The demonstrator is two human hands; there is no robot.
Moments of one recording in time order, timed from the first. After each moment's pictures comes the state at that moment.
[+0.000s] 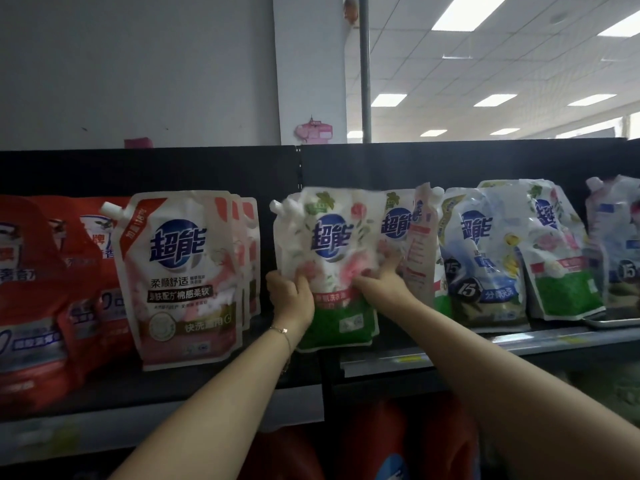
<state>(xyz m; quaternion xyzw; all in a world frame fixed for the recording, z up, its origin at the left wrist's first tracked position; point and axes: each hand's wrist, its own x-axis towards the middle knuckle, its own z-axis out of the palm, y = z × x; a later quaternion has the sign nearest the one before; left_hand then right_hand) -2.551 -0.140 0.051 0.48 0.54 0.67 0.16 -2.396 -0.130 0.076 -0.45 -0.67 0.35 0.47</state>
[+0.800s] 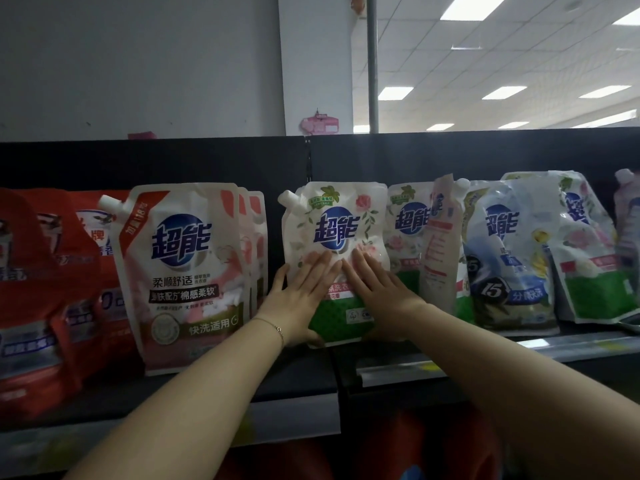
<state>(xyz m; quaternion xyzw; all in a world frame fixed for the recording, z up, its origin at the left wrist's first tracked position) -2.602 -0.132 0.054 0.76 0.59 0.02 -0.29 -2.406 -0.097 0.058 -0.46 -0.87 -0.19 0.07</state>
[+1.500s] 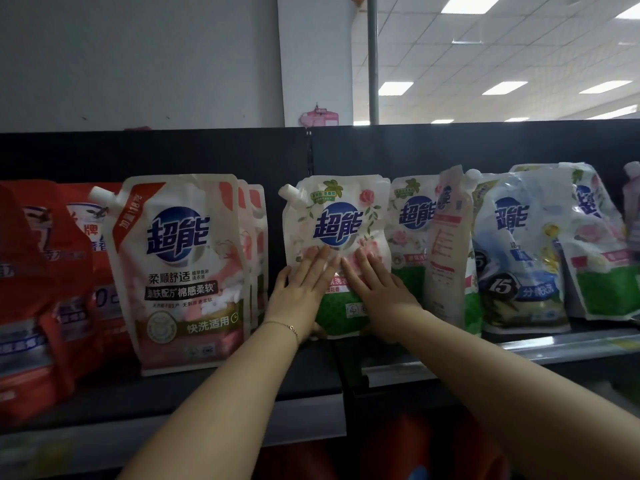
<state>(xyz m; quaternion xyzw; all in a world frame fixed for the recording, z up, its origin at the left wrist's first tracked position) -2.597 -0.116 0.042 0.72 0.62 0.05 -0.30 -2.424 -0.083 0.042 -0.51 -0.84 -0.16 0.11</state>
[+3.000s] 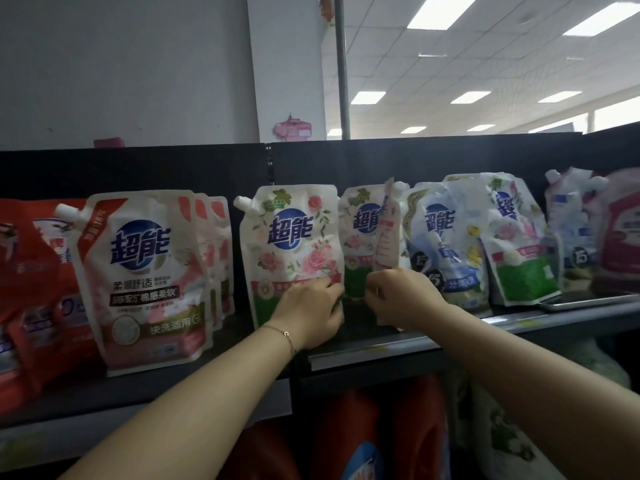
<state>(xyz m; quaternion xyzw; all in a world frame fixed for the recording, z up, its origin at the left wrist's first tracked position) -2.505 -0.176 0.060 0.81 0.51 0.21 -0.22 -2.323 -0.156 0.069 -0.47 -0.82 -0.16 0.27</state>
